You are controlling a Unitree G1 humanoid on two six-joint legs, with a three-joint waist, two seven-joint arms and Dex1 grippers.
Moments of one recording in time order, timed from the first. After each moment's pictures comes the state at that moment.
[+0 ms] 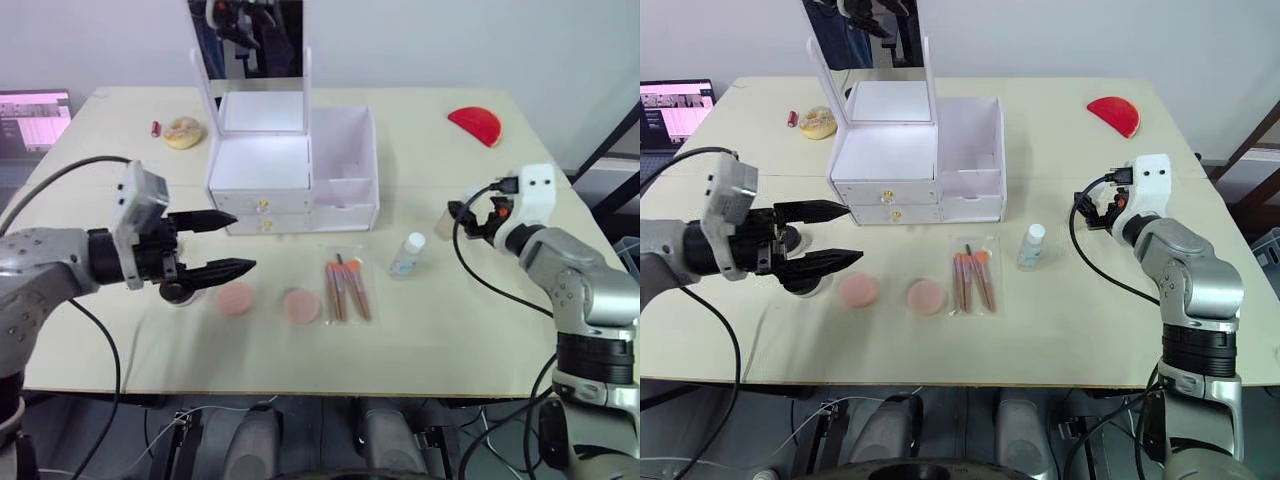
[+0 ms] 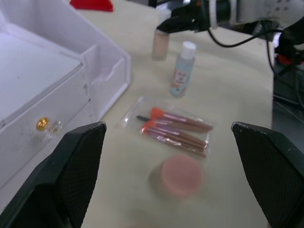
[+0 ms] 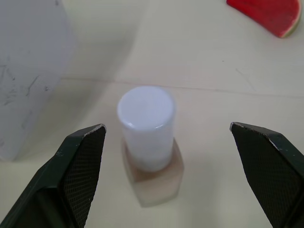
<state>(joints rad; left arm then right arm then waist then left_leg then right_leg) -0.30 0.96 0.28 -0.47 -0.89 0.89 -0.93 -0.46 -0.57 -0.28 -0.07 0.39 0.83 0.26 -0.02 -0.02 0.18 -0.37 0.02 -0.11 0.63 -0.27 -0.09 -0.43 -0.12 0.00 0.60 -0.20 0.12</state>
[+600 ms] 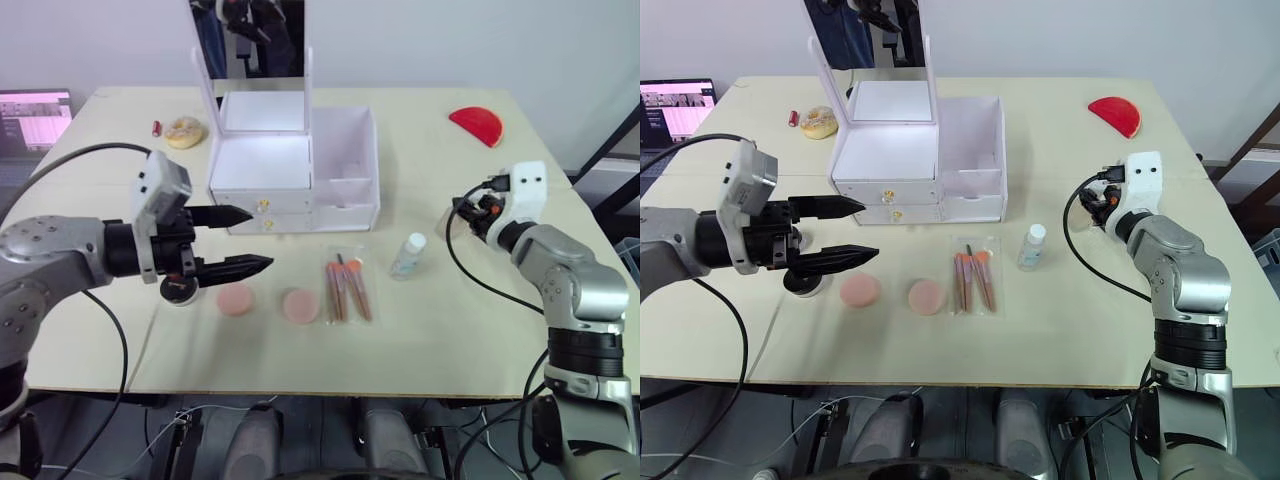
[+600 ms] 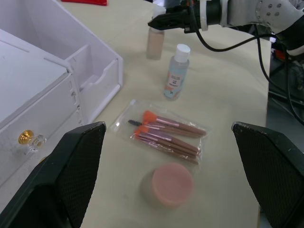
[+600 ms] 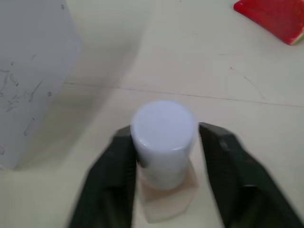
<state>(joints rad) -0.40 0.96 0.25 -0.51 -0.98 0.97 -0.84 -0.48 -0.55 -0.25 -0.04 0.37 0.80 0.27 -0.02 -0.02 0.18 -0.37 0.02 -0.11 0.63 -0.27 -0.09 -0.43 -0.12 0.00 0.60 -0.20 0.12</state>
